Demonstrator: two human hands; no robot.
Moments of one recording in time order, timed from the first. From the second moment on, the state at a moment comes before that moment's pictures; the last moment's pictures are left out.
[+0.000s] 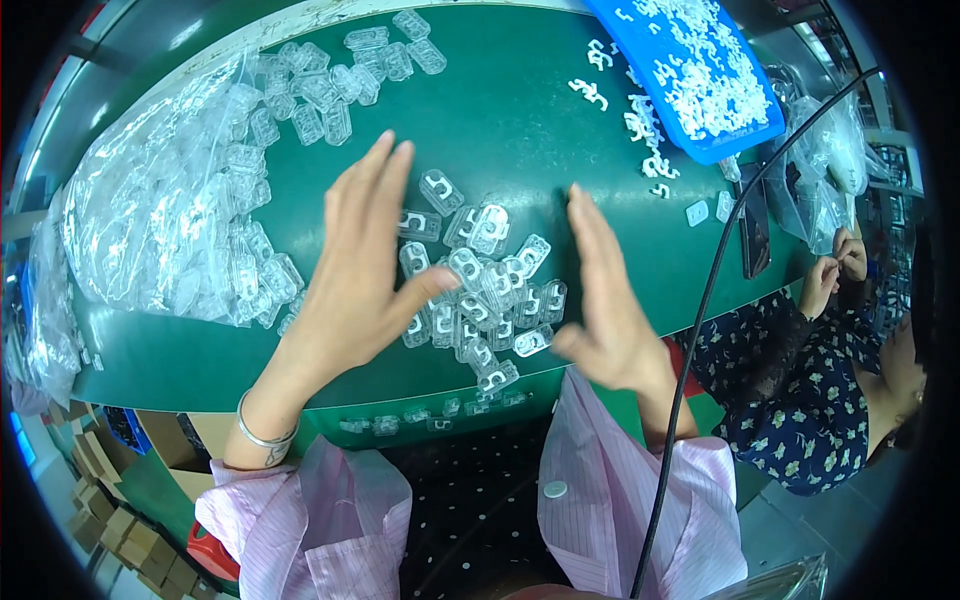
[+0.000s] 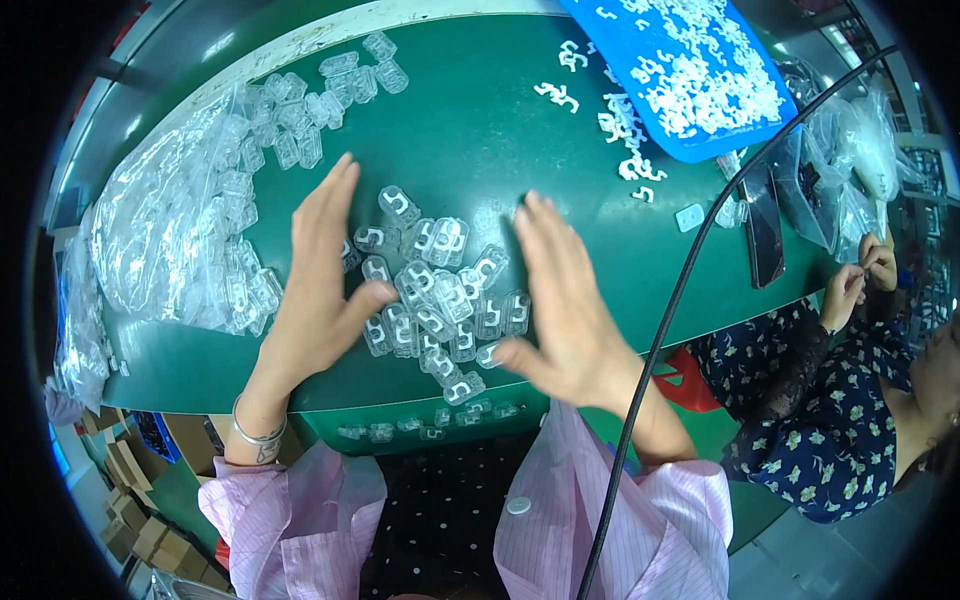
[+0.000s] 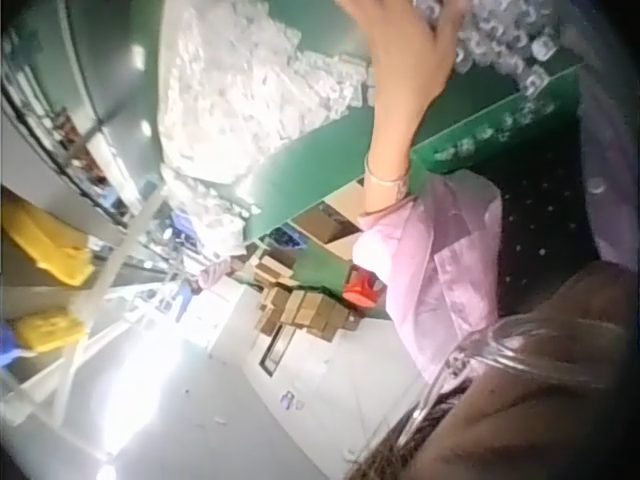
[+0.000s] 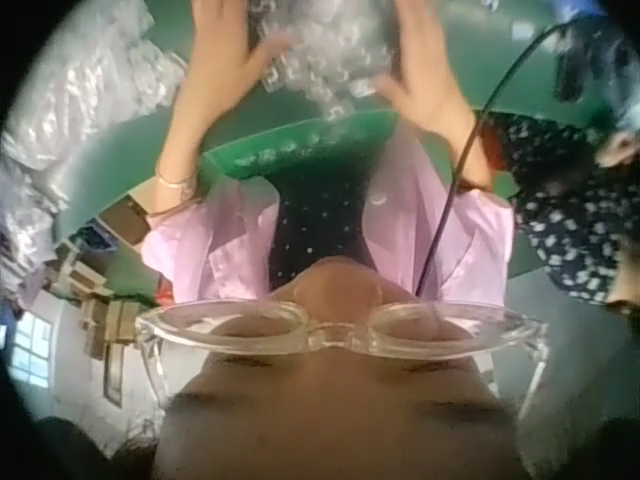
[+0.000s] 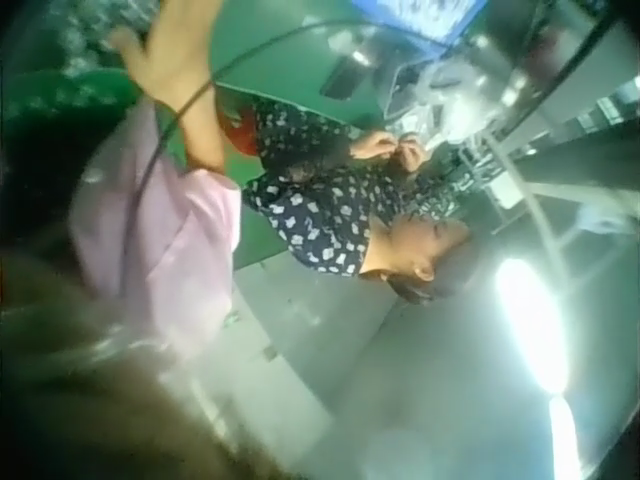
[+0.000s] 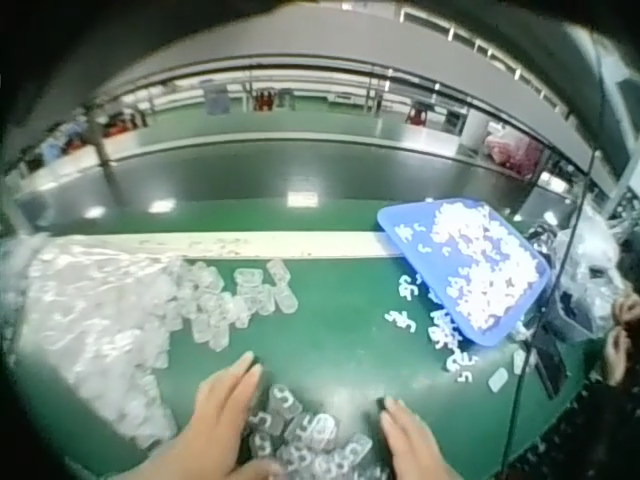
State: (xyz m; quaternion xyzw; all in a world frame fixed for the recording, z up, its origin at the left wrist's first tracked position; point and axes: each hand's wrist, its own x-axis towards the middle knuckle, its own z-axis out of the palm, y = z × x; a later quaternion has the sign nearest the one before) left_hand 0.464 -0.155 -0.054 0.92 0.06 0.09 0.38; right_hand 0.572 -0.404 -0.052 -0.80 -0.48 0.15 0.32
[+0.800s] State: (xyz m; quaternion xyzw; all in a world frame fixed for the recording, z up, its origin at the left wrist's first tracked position) left_hand 0.359 -0.211 -0.101 0.96 -0.17 0.19 0.07; right_hand 0.467 -0.398 -0.106 -0.74 -0.62 -0.11 0.26
